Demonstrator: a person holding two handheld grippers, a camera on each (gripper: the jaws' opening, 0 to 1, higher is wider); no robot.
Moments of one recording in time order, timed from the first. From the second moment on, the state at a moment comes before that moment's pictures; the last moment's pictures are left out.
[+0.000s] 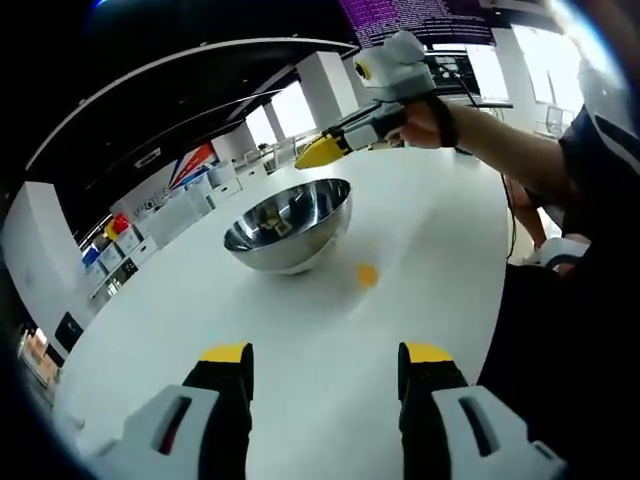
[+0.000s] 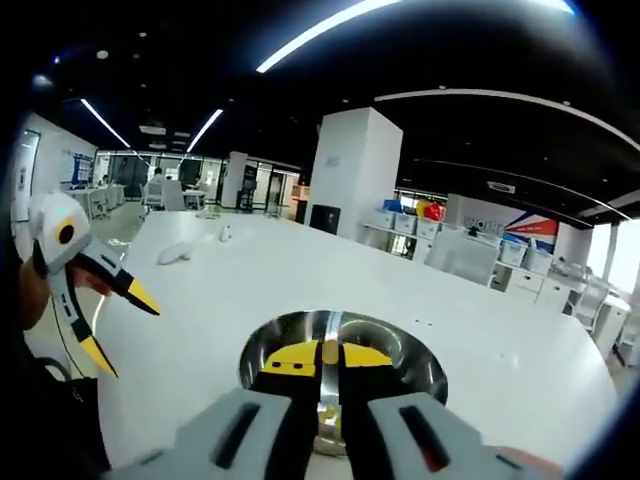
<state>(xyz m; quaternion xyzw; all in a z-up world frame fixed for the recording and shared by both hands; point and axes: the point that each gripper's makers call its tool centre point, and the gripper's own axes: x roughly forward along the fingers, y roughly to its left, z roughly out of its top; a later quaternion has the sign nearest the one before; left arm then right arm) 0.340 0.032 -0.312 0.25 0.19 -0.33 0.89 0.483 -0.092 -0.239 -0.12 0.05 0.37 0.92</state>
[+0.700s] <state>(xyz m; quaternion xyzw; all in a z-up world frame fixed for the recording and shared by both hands) 0.339 0.032 -0.313 0.25 0.19 -0.33 0.89 0.511 -0.092 -0.286 -0.13 0.11 0.36 0.92</state>
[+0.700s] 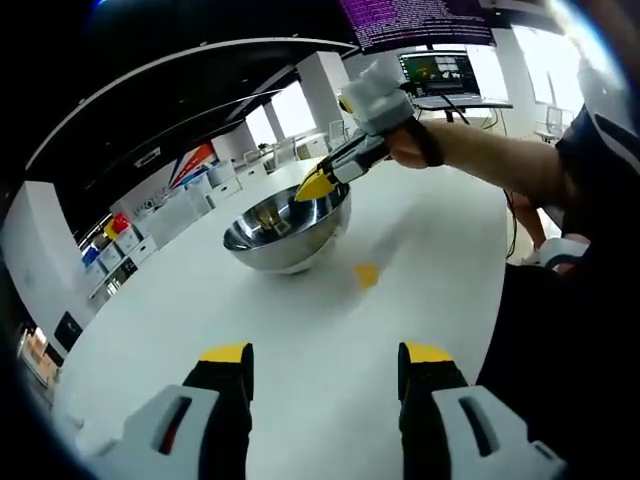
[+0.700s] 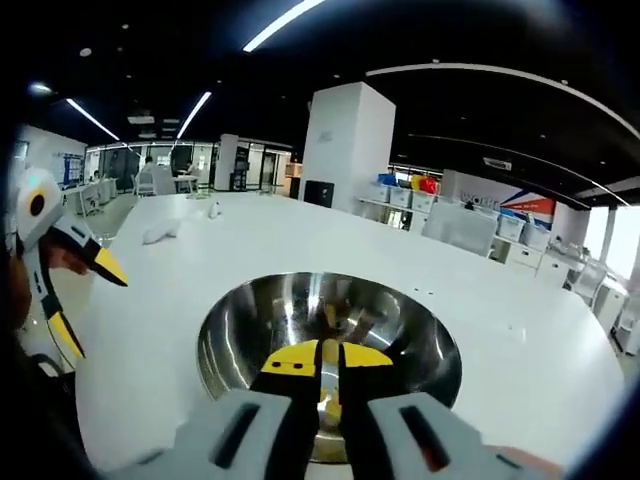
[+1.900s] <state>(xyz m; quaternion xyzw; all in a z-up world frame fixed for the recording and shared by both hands) 0.338 0.031 -0.312 0.25 0.19 -0.33 0.89 0.511 -0.100 -0.298 -0.12 0.12 0.36 0.92</state>
